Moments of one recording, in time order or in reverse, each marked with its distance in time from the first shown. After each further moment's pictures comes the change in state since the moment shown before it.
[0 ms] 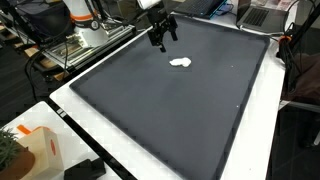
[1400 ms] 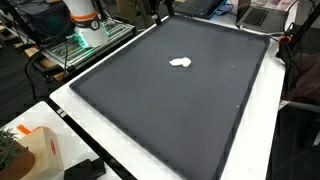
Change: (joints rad) arm 0.144 -0.365 -0.047 -0.032 0.147 -0.340 -0.100
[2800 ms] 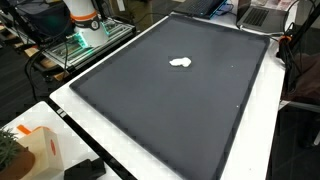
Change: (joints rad) arm 0.136 -0.026 -0.071 0.396 0.213 -0.732 0.015
